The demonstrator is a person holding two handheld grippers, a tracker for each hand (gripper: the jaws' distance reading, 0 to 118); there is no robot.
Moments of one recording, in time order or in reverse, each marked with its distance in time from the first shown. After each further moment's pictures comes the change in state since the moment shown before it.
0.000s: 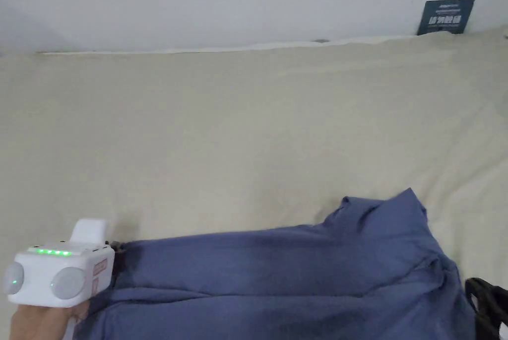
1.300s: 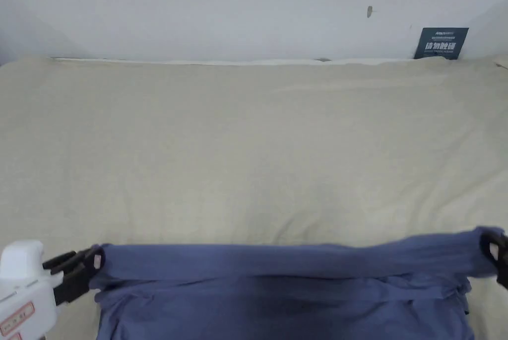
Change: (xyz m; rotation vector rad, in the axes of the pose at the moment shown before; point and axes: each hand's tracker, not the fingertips) left arm -0.031 -0.074 0.140 0.328 -0.304 0.268; right arm 0.045 0.033 0.027 0.092 0.030 -0.163
